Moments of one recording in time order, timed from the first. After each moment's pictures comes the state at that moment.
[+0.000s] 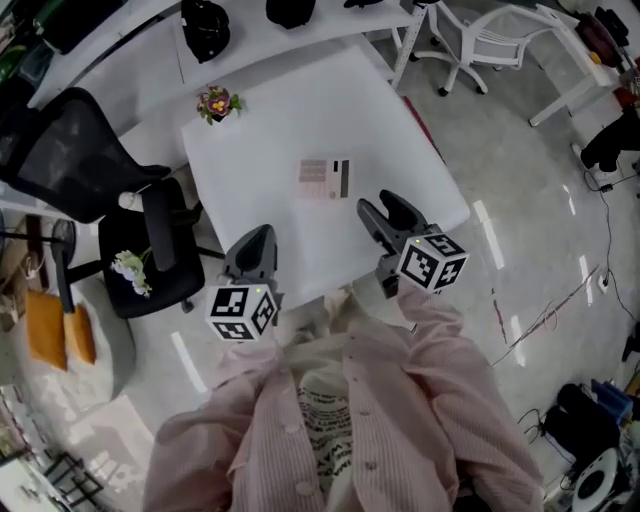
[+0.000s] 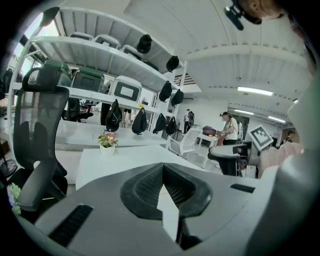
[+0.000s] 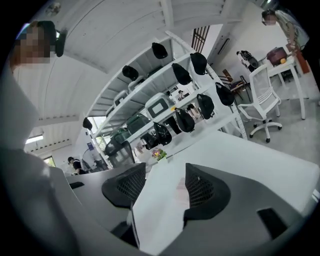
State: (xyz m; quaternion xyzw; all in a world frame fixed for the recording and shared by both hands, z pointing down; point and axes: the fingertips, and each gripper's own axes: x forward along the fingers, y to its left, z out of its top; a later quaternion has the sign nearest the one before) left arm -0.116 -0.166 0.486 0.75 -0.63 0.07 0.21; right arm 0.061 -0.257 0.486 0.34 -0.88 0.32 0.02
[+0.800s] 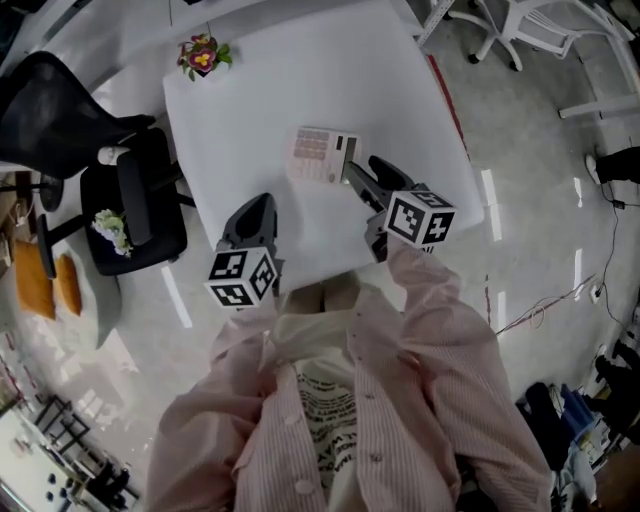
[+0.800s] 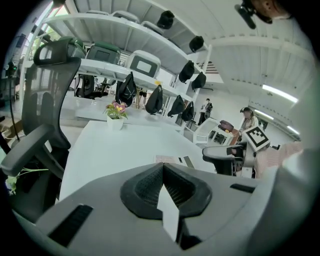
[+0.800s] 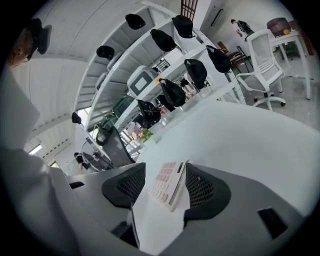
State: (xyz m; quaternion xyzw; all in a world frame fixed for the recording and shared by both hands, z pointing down) left arm -0.124 -0.222 0.593 0.67 -0.66 0.09 0.32; right arm 0.021 -0.335 0.613 0.29 -0.85 0.42 0.12
